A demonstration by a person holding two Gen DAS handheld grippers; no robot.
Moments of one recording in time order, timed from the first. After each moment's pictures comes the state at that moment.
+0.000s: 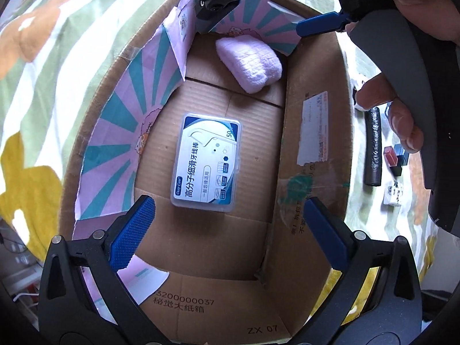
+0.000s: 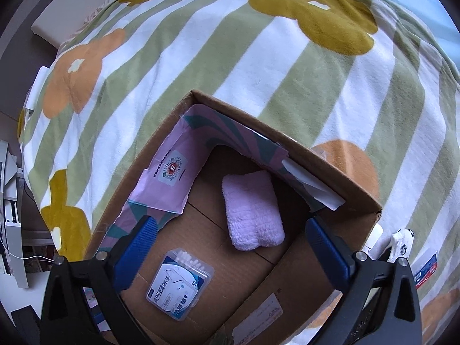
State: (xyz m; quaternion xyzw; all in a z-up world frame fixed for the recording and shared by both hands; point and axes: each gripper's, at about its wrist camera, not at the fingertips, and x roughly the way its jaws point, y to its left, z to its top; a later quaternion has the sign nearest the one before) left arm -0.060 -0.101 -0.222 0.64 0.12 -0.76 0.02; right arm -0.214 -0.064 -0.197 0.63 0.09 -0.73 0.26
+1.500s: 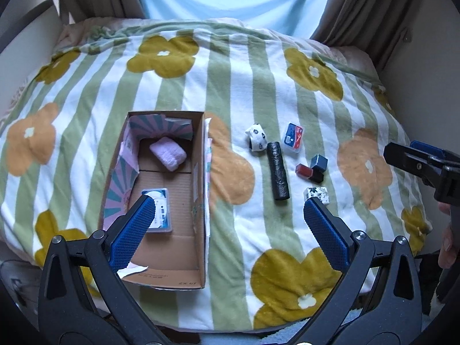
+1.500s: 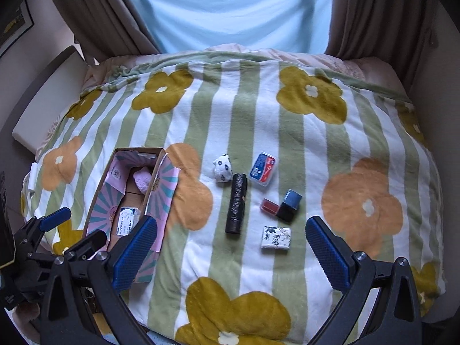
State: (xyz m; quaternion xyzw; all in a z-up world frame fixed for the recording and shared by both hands) left arm -0.017 -0.003 -0.019 0.51 0.03 -0.86 -0.08; right arm -0.020 0.207 -0.004 0.51 -0.05 -0.86 0.02
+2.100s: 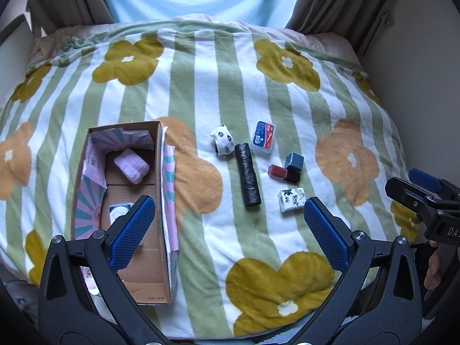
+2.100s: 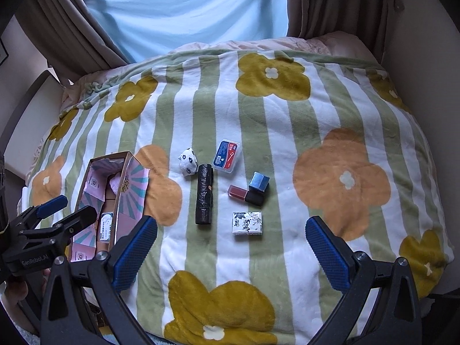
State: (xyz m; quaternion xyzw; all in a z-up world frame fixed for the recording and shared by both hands) left arm -0.048 0.056 -0.024 0.52 0.01 -0.84 -0.13; right arm -0.003 0.269 -0.025 0.52 -0.10 -0.85 -0.03
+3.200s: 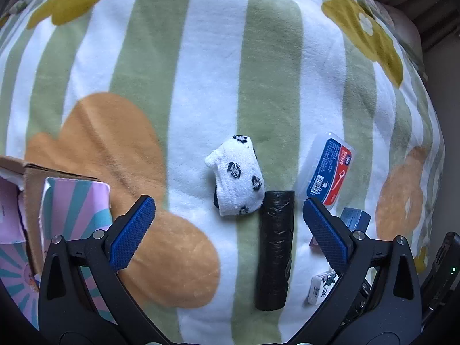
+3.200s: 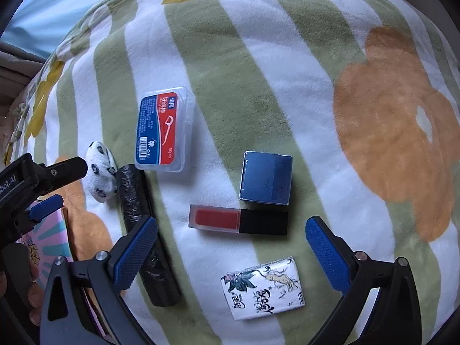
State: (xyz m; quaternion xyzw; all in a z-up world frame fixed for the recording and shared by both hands) left arm -0.258 0.103 -0.252 0.66 0.07 -0.75 -0.09; right arm -0.131 0.290 -0.254 0.61 -0.21 -0.75 -0.12
